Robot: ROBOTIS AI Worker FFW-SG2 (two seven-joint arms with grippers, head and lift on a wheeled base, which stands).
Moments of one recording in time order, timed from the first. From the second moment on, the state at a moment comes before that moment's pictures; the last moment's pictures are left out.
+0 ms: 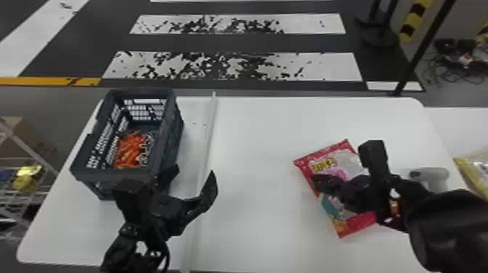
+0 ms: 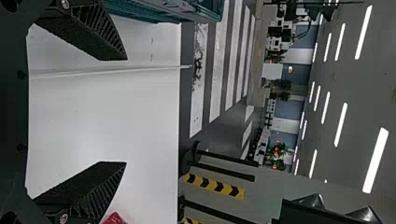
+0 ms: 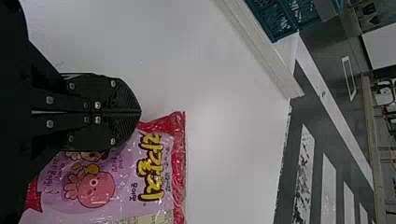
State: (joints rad) left arm 0.52 0.05 0.02 -1.93 0.10 0.14 -0.26; right arm 0.05 -0.27 0.16 -1.57 -0.06 0.58 0.58
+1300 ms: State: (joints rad) left arm 0.53 0.05 0.02 -1.94 0.10 0.13 -0.26; right arm 0.07 -0.26 0.17 -1.59 -0.13 0.50 0.59
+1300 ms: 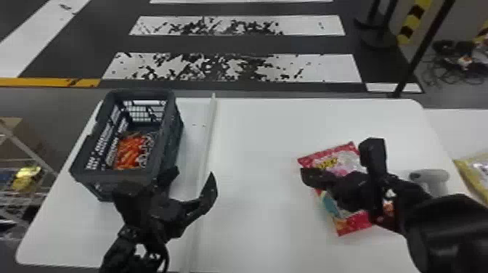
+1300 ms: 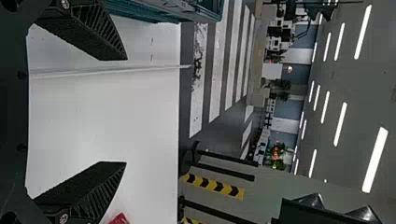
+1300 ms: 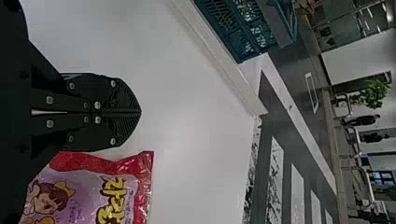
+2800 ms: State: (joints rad) left arm 0.53 0.05 0.02 -1.94 0.10 0.13 -0.26; right arm 0.03 -0.29 0.16 -1.49 -0.04 0.42 0.61
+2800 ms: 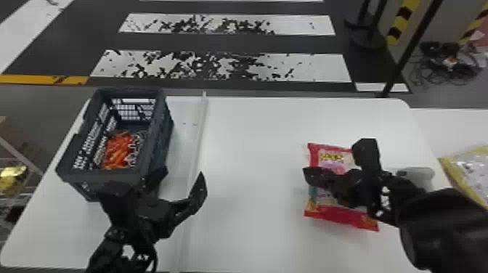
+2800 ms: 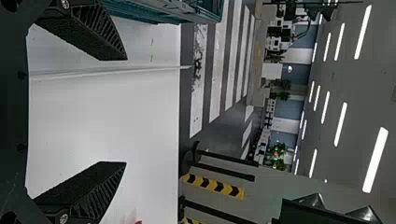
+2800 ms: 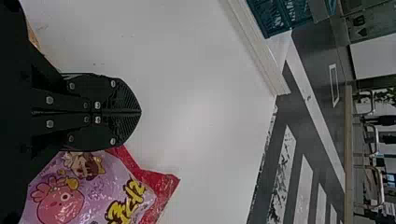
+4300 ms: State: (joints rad) left arm 0.53 0.05 0.02 -1.93 0.10 0.13 -0.26; right arm 0.16 -0.35 0.02 -1.64 -0.11 0.48 0.68
